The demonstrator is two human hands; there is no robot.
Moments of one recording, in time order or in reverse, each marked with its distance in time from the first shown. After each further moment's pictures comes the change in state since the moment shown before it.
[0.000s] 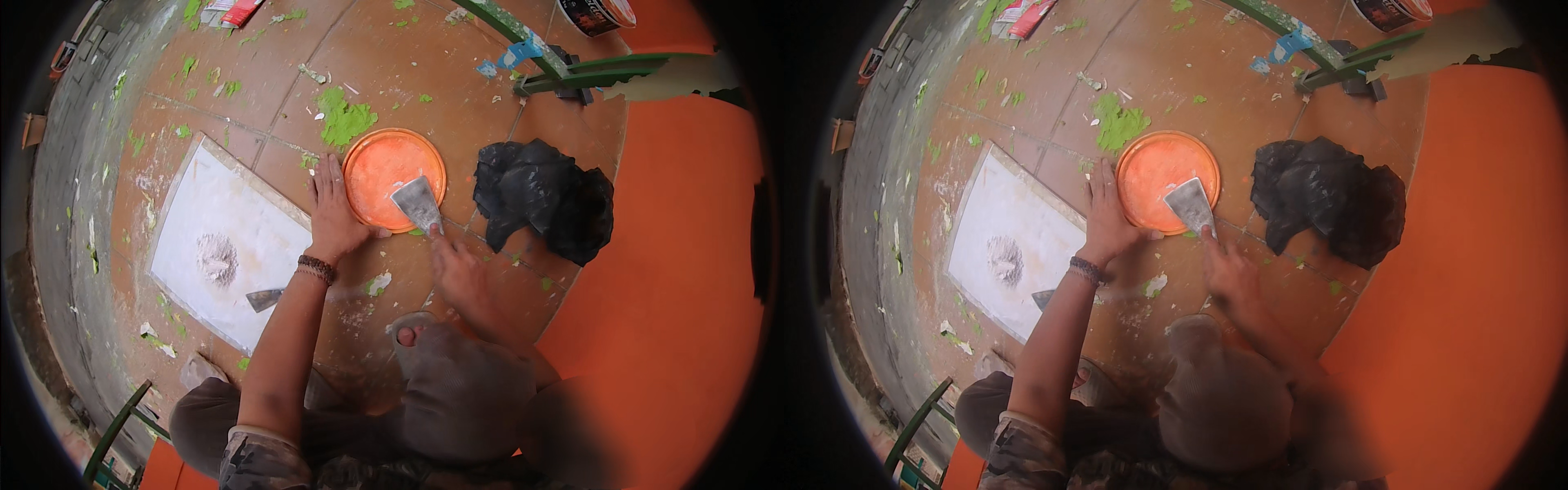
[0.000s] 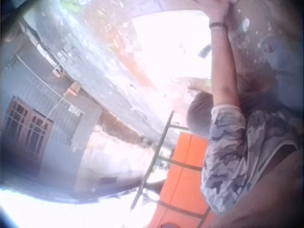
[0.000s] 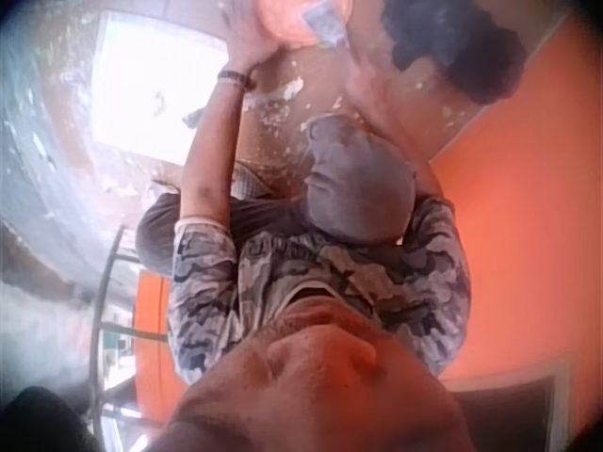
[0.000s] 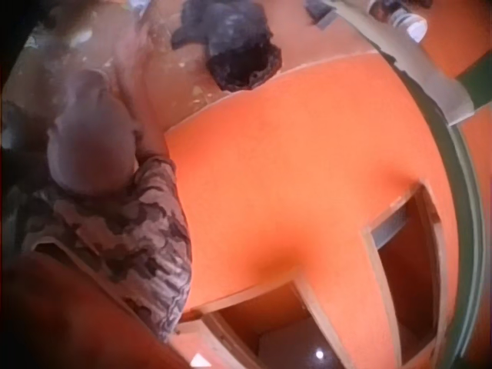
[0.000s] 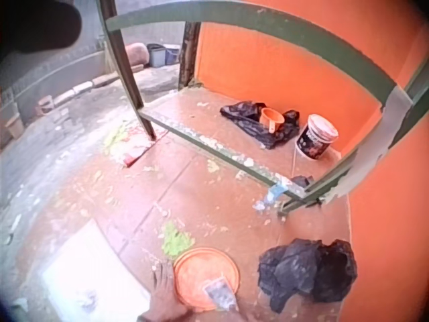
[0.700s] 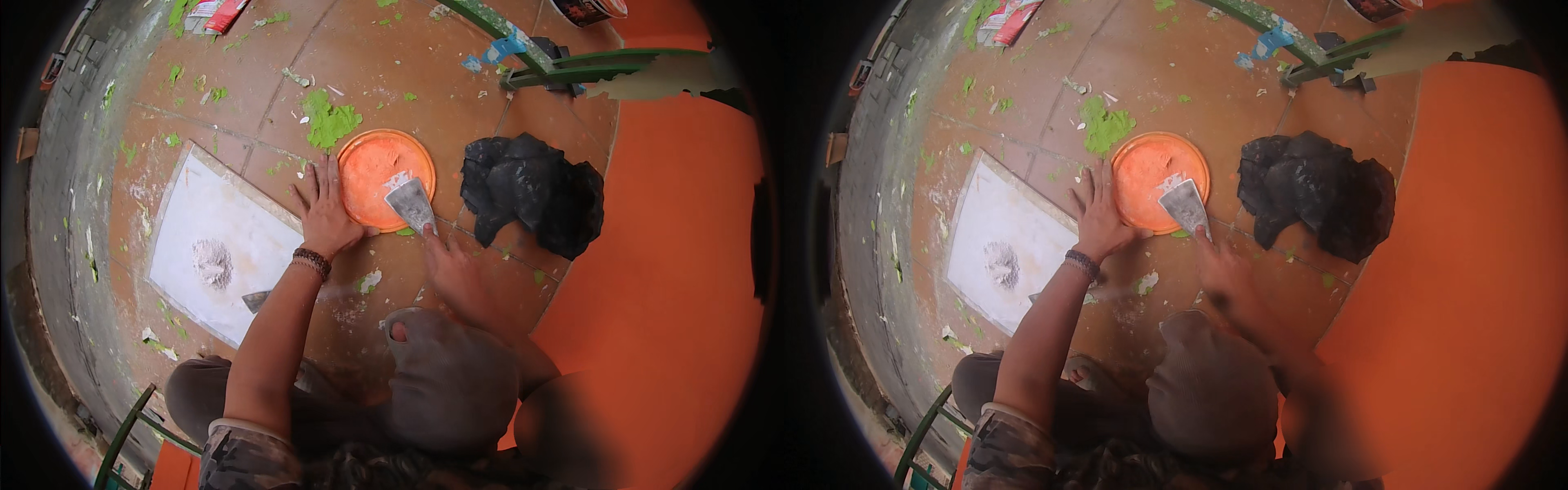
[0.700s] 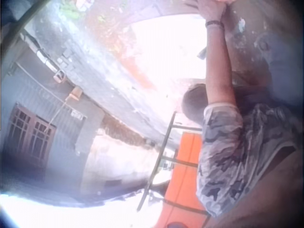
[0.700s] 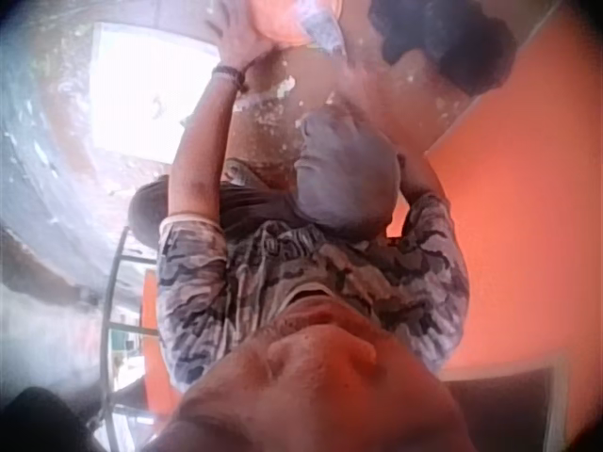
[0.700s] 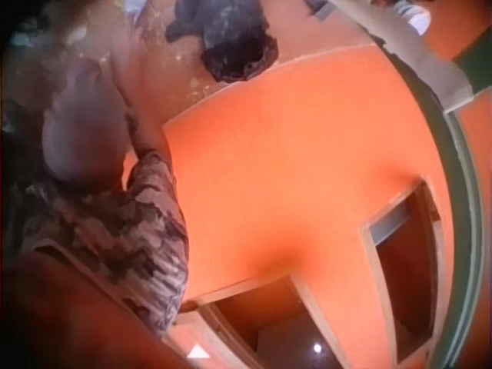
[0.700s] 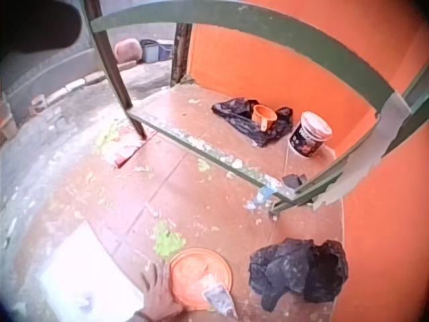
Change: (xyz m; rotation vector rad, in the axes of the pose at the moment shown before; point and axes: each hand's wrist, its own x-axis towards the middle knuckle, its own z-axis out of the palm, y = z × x) left_hand -0.001 0.010 -0.003 0.245 -0.153 -0.109; right_hand -0.007 -0.012 -0.031 -0.001 -0.111 -0.030
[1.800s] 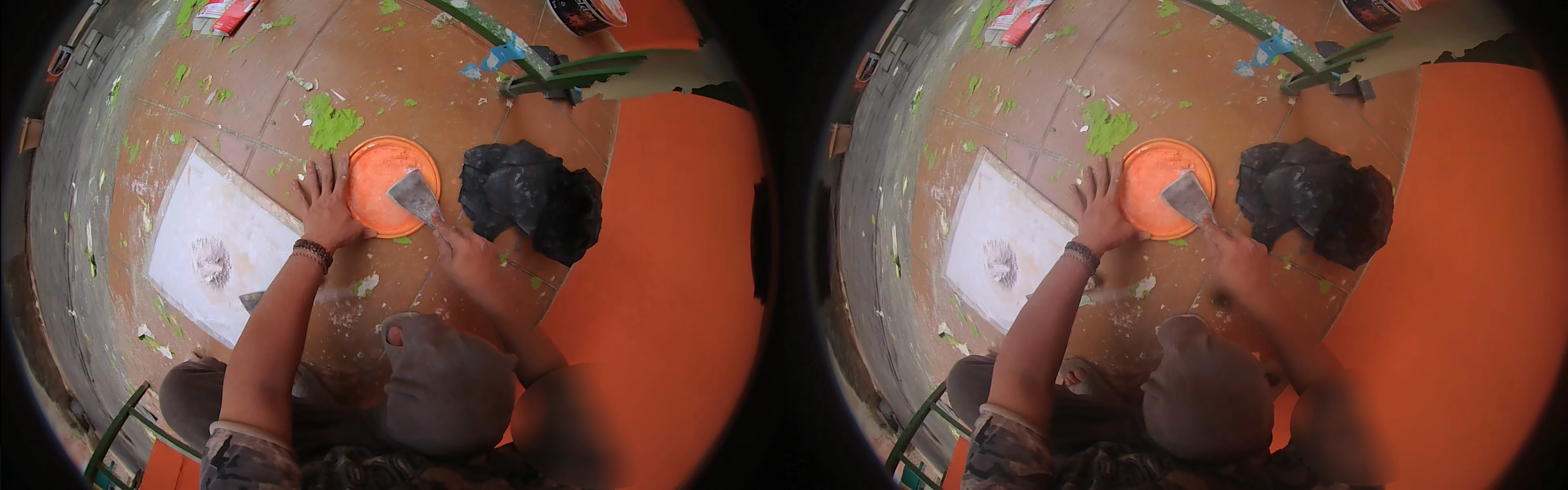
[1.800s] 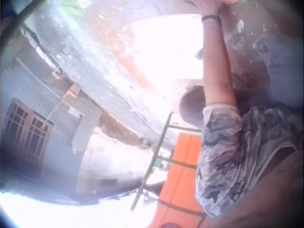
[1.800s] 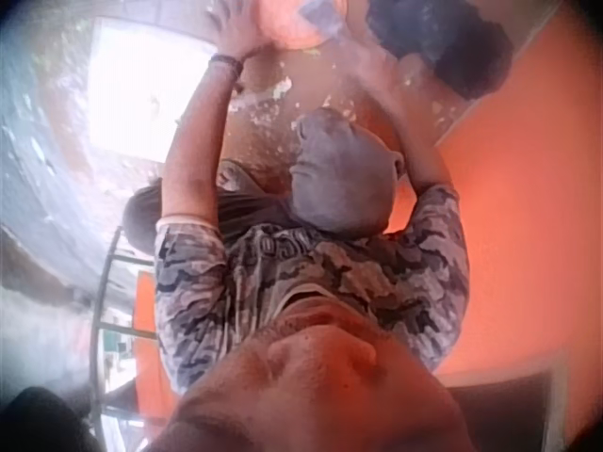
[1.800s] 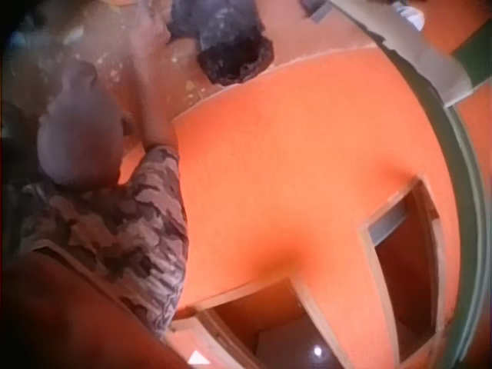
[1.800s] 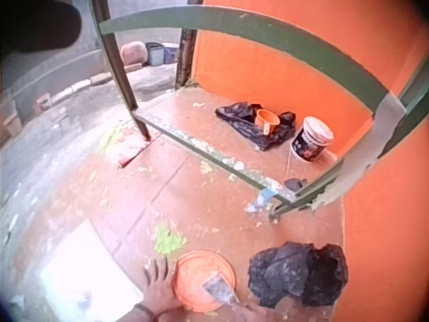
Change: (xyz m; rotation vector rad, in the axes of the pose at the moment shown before) left_hand 0.015 0.008 -0.004 0.052 -0.003 -0.015; right_hand 0.018 0.031 -0.015 -0.036 0.235 -0.082
